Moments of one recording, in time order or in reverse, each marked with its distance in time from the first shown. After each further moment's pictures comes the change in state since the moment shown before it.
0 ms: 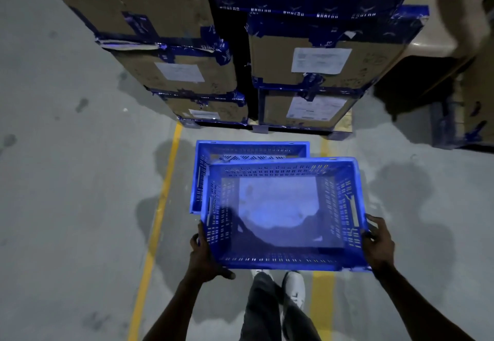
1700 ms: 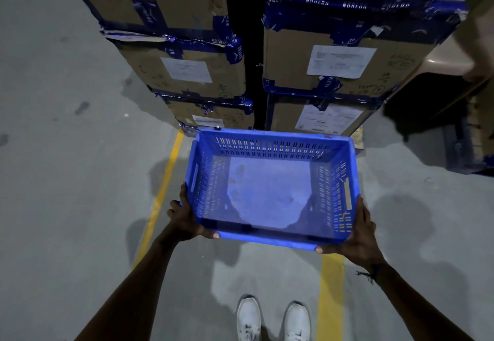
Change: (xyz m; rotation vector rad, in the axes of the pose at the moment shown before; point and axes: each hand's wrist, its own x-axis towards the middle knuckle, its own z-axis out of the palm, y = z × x) left_hand 0.122 -0.001 -0.071 0.118 0.150 -0.079; right_hand 0.034 -0.064 0.068 -0.249 -0.334 -0.203
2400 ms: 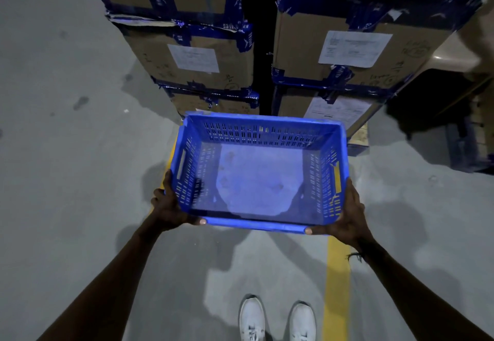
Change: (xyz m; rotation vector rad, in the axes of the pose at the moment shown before) left_hand -0.001 -0.037 -0.035 -0.149 0.097 0.051; right_hand 0.023 -0.022 0.047 -0.091 0.014 -0.078
